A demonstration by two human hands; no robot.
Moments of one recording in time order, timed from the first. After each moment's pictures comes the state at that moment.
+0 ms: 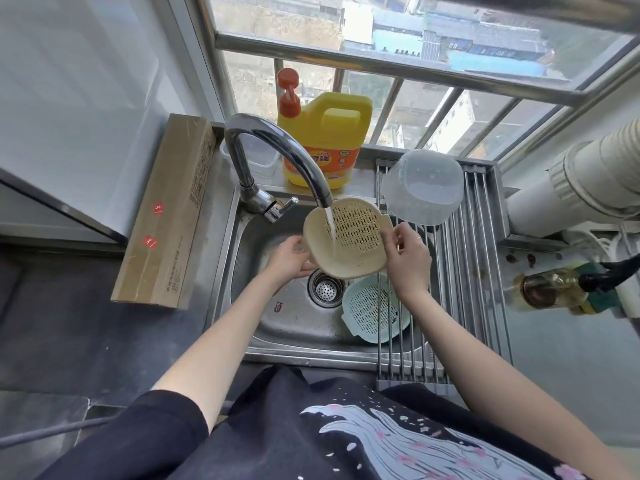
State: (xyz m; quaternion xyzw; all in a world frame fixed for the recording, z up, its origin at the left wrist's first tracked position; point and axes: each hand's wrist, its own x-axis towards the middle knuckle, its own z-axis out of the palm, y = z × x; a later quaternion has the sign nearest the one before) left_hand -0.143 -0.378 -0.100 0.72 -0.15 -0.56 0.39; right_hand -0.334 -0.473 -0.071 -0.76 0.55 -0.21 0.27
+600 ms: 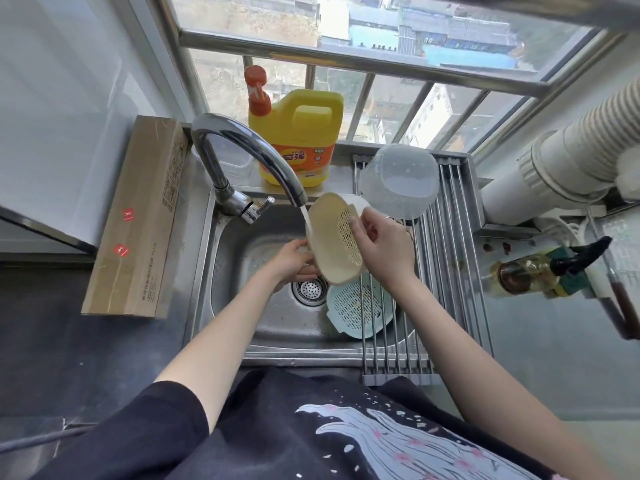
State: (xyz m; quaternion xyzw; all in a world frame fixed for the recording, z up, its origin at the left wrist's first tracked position) left_hand -0.167 -0.398 -0.096 0.65 -0.14 -0.65 0.37; right_hand -0.322 -0.468 -0.021 -0.83 0.47 -0.19 0.24
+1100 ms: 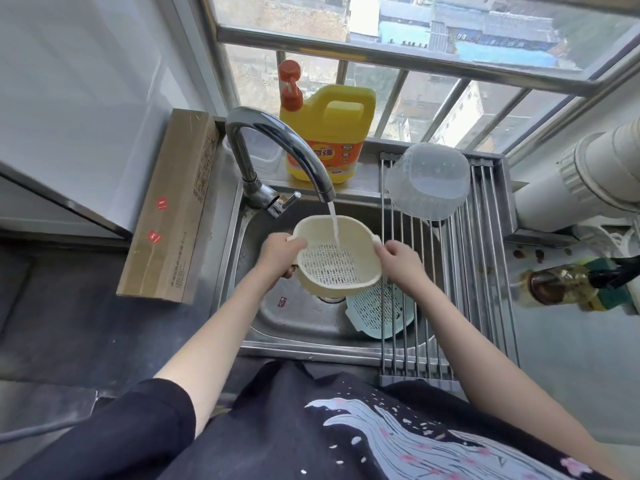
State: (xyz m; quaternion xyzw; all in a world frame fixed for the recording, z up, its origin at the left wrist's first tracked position) left_hand -0.133 -0.367 -0.072 0.79 -0.17 -0.48 0.34; right_hand -0.331 -0.473 -0.076 -0.70 0.57 0.01 0.44
